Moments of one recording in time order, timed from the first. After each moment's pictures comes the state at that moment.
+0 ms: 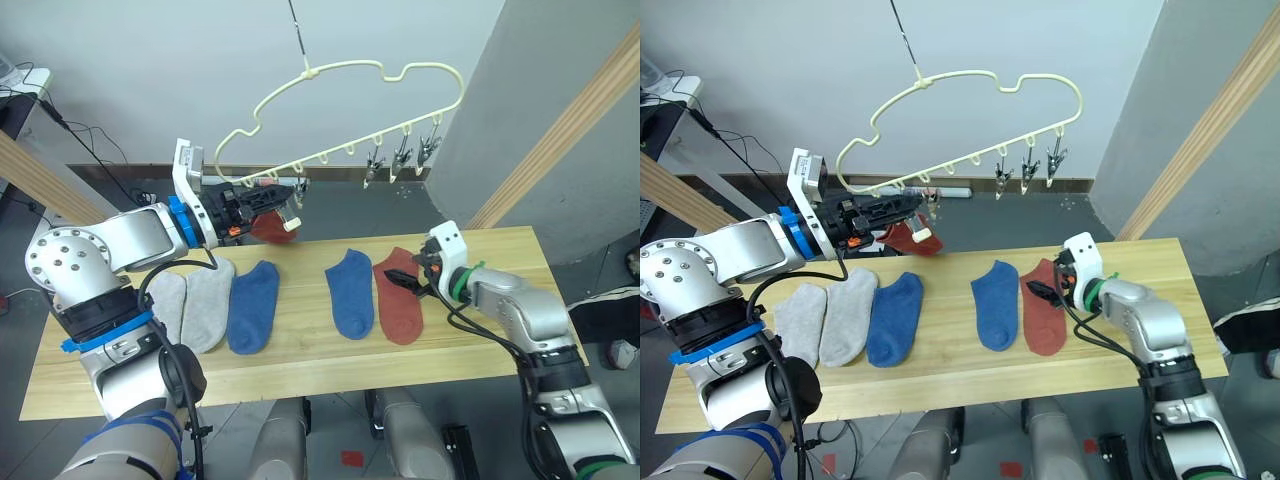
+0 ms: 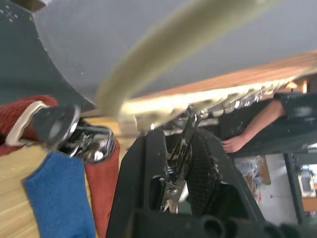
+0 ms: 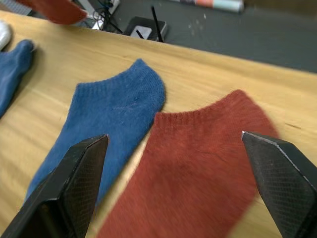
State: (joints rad) left arm -0.82 0.41 0.63 0.03 -1.21 1.60 -0.12; right arm -0.53 -0.39 0.08 0.08 0.33 0.85 0.48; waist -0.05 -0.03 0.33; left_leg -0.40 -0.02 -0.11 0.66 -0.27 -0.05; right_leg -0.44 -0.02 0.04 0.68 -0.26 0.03
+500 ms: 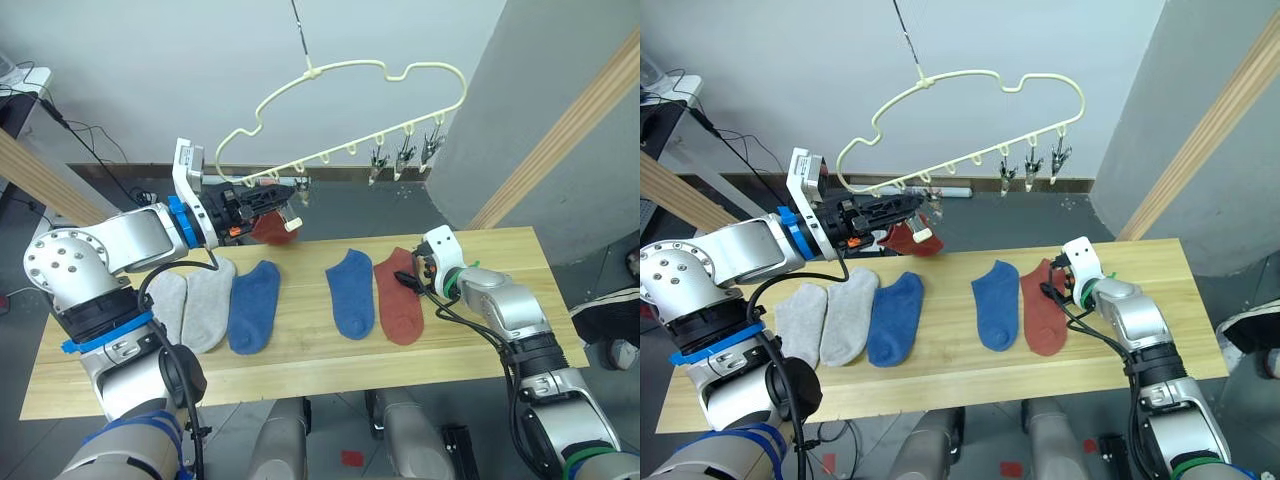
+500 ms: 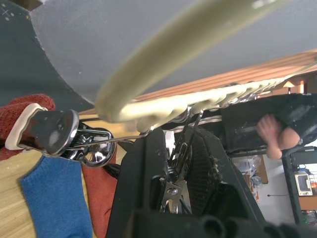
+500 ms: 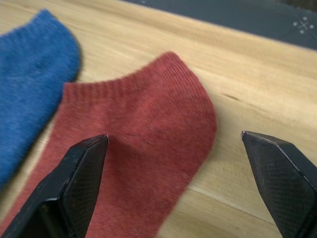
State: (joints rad) left arm -0.81 0.41 0.64 0.04 -1.28 1.60 -0.05; right arm -0.57 -0.37 0.12 0.28 0.17 0.72 0.44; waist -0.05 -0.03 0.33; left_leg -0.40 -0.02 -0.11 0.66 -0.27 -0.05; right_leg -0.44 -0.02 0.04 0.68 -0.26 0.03
